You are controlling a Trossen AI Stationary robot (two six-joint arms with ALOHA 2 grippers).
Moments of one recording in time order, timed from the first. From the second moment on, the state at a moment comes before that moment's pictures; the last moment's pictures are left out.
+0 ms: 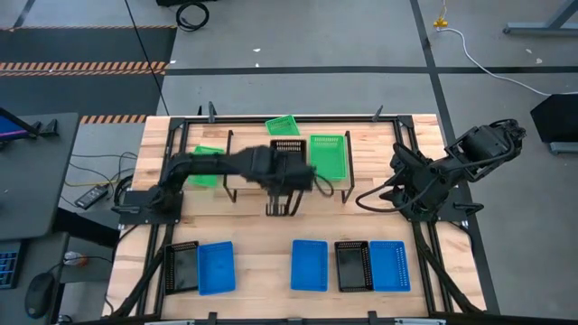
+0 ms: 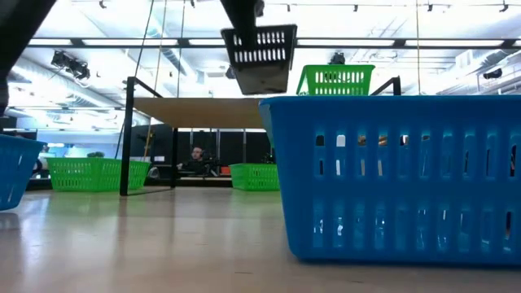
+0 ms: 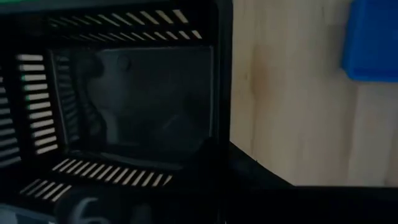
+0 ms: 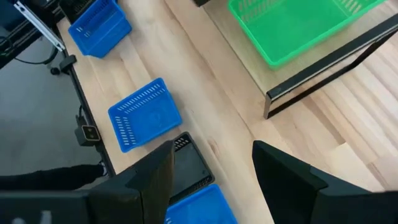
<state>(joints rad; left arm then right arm) -0.07 2.08 2.29 -1.55 -0.25 0.00 0.54 1.22 1.73 -1.57 0.33 1.06</state>
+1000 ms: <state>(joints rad) 0.03 2.08 2.13 -1.40 -0.15 0.09 0.54 1.22 1.73 -1.57 0.33 1.07</state>
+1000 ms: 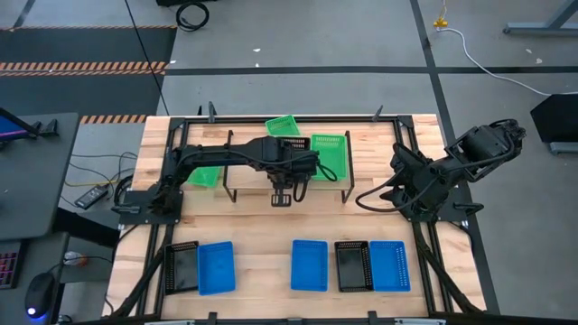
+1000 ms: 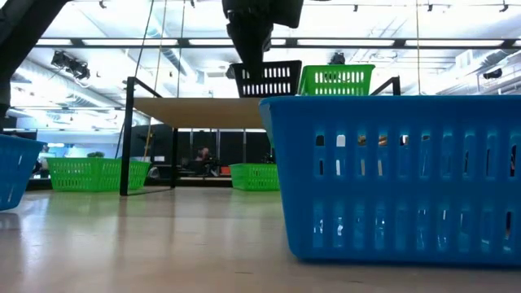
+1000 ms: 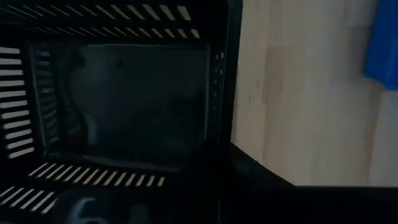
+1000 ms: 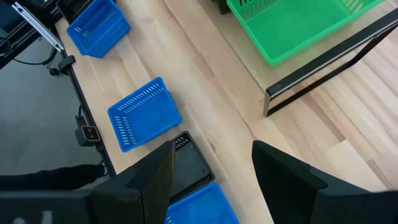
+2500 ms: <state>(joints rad) 0.05 2.08 2.13 -1.41 -0.18 0.12 0.54 1.22 1.73 -1.57 0.32 1.08</state>
